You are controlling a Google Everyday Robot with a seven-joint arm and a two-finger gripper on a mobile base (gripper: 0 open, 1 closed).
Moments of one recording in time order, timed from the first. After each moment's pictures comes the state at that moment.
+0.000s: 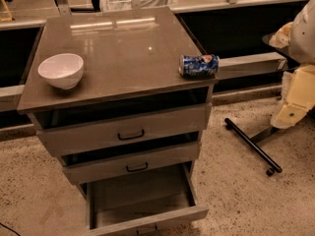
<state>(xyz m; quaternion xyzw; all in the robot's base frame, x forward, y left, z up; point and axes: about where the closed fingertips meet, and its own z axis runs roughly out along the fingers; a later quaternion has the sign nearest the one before) 0.438 -0.217 0.976 -0.60 0.78 -0.03 0.16</state>
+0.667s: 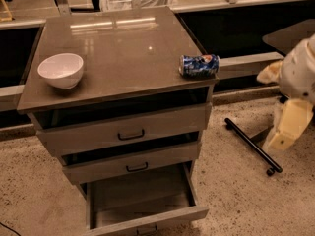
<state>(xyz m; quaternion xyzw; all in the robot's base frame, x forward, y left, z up) 0.432 -0.219 0.908 -0.61 0.78 0.06 0.16</state>
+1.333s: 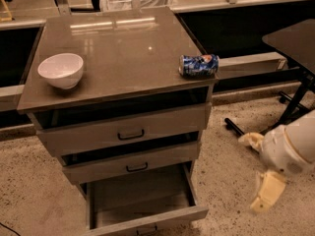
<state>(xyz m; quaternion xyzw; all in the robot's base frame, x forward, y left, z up) 0.380 -0.205 0.756 -0.60 0.76 0.18 0.18</state>
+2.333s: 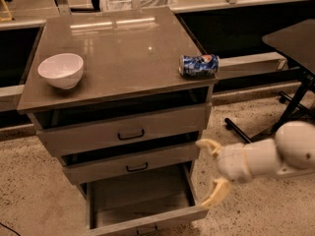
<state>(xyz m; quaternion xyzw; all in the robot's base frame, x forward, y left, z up) 0.417 -0.111 0.688 -0.59 0.67 0.28 0.35</state>
